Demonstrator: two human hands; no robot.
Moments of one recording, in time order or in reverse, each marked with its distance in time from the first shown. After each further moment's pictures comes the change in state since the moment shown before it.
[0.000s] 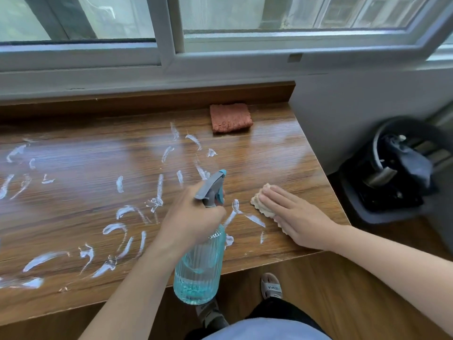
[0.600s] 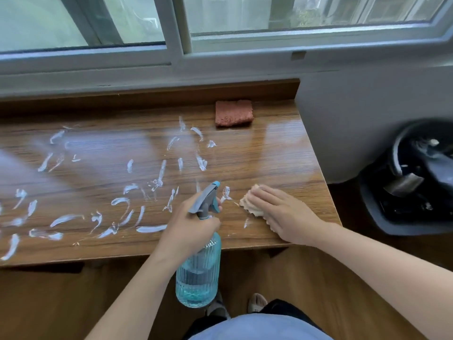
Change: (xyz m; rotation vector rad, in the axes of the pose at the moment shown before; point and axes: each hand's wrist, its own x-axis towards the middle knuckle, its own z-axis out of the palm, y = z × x) left_hand -0.058 -0.005 0.060 -0.085 0.102 -0.025; right_hand -0.017 0.006 0.012 -0.012 0.087 -0.139
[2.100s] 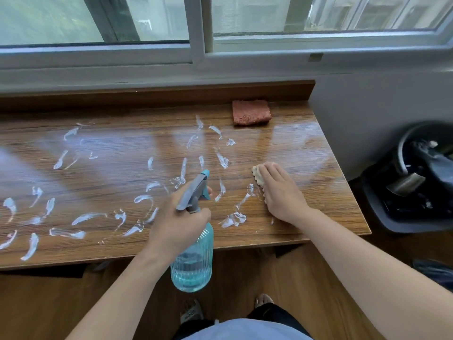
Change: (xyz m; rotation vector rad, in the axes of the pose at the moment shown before) left_hand -0.002 -0.043 -0.075 0.058 0.140 0.151; right_hand 0.087 -0.037 0.024 -0.016 0.089 0.398
